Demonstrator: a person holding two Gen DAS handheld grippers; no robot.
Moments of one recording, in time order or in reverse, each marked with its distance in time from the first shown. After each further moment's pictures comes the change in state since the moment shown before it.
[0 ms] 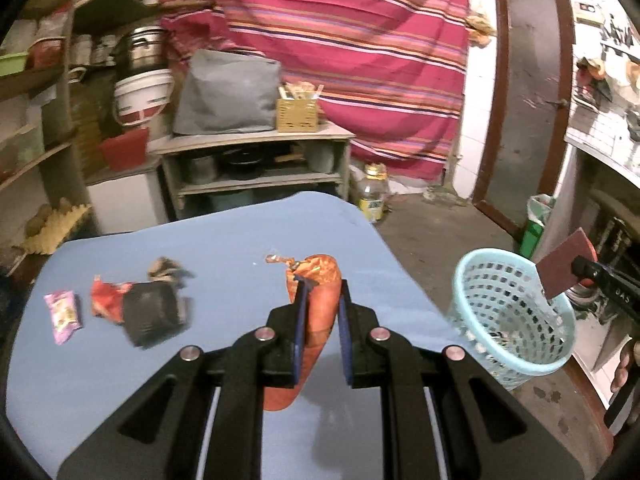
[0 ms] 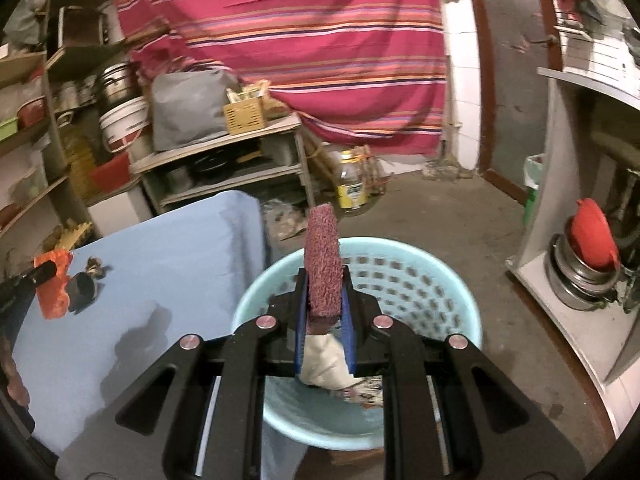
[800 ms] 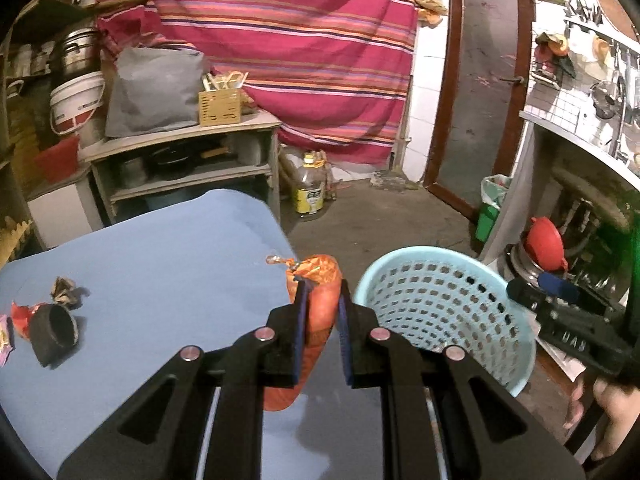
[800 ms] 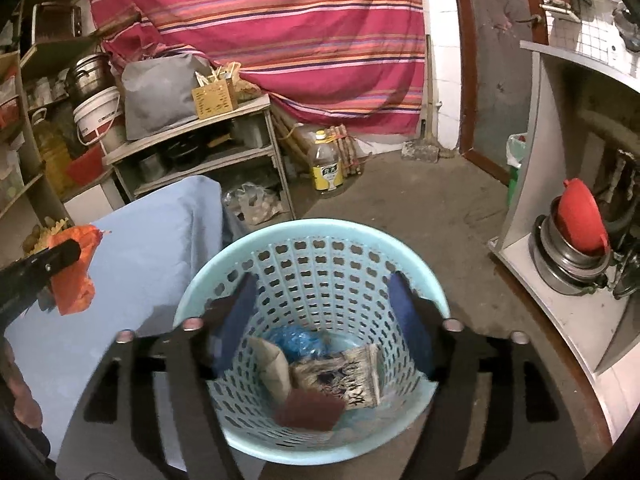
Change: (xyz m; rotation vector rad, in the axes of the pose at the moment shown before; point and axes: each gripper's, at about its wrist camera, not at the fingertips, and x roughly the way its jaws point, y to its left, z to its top) left arm 0.054 -0.108 0.019 0.061 0.038 -0.160; right arm 0.028 -0.029 -0.003 0.028 0.068 -0.054
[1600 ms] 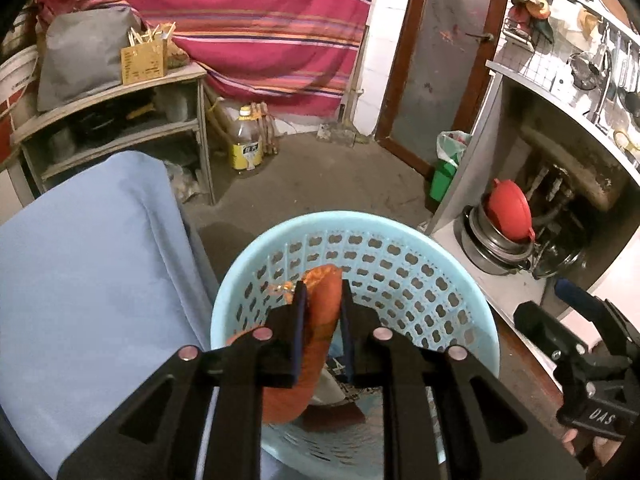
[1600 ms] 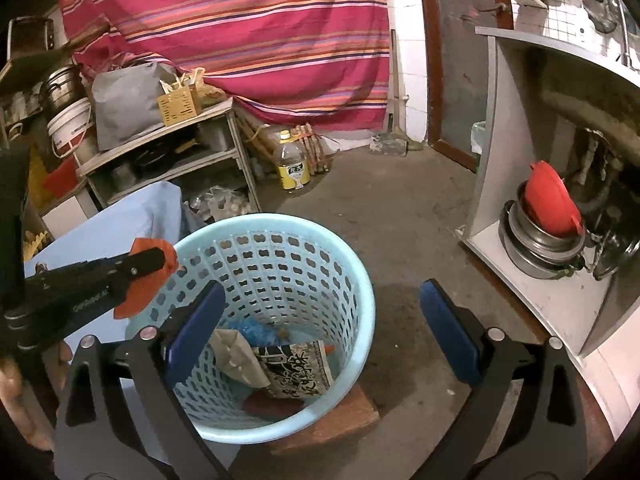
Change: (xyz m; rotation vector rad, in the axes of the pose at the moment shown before) left arm 0.093 -0.079 0.001 0.021 0.184 -0.164; right arm -0.009 -0.049 -0.012 0.059 0.011 -0.081
